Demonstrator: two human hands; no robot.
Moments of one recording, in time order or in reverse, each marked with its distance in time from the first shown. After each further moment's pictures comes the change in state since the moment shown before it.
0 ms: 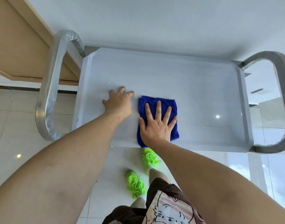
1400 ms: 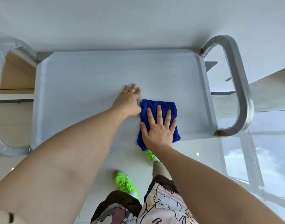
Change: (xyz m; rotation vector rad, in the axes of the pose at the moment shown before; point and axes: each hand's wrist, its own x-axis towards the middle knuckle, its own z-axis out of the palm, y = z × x) left_hand 0.031 0.169 0.027 -0.071 -0.196 0.246; right_hand -0.003 0.148 -0.035 0.052 0.006 0.072
